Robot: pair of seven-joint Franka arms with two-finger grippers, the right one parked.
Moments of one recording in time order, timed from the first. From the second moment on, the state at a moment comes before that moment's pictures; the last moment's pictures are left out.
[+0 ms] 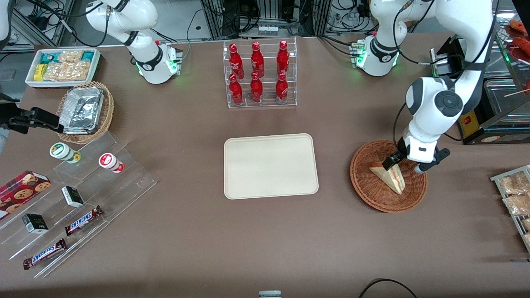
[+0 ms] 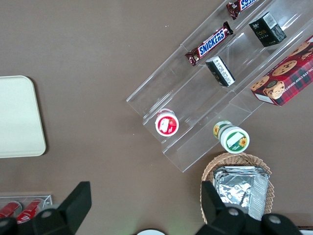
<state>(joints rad) -0.06 0.16 -0.05 -2.37 0.03 2.66 -0.68</state>
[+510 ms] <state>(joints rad) -0.06 0.23 -0.05 -2.36 0.03 2.75 -0.70</state>
